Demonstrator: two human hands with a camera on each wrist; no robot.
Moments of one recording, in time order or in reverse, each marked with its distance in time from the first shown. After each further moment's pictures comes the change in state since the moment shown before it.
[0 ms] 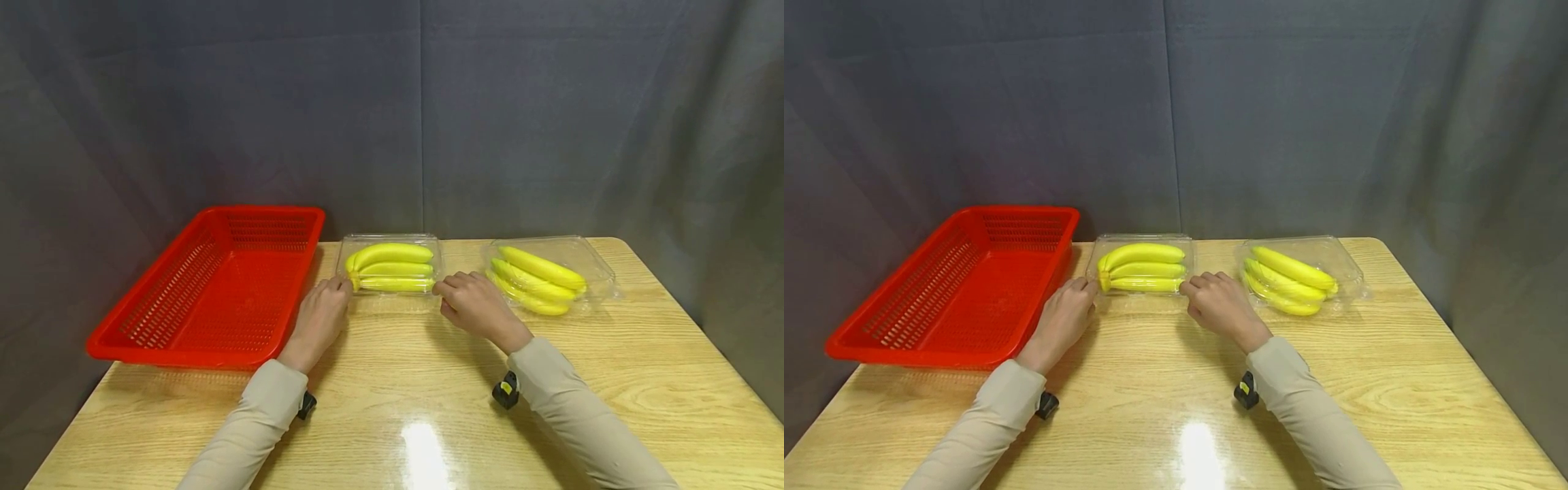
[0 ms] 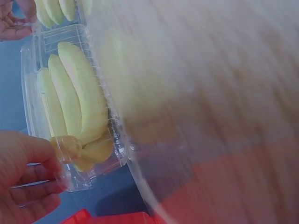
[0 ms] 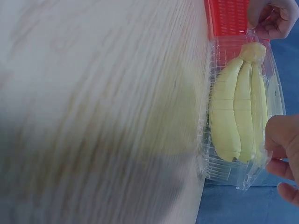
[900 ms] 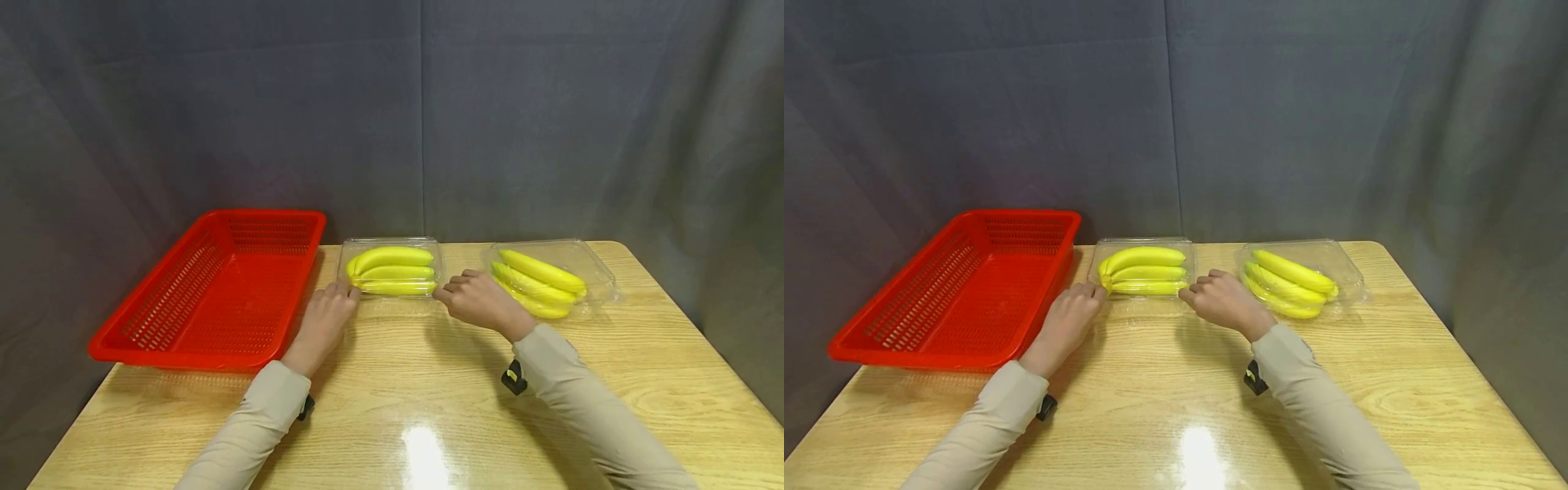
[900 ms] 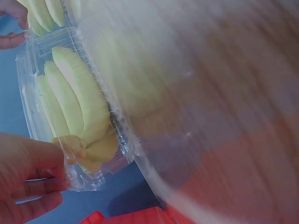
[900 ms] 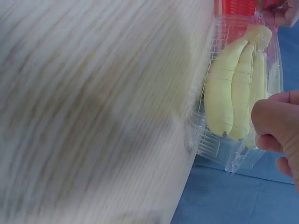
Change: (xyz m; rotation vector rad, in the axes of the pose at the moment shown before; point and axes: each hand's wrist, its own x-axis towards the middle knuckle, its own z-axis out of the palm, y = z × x) left_hand 0.000 0.006 -0.004 0.214 0.002 0.155; right_hand 0.009 0.016 -0.007 -0.205 -0.004 -0.305
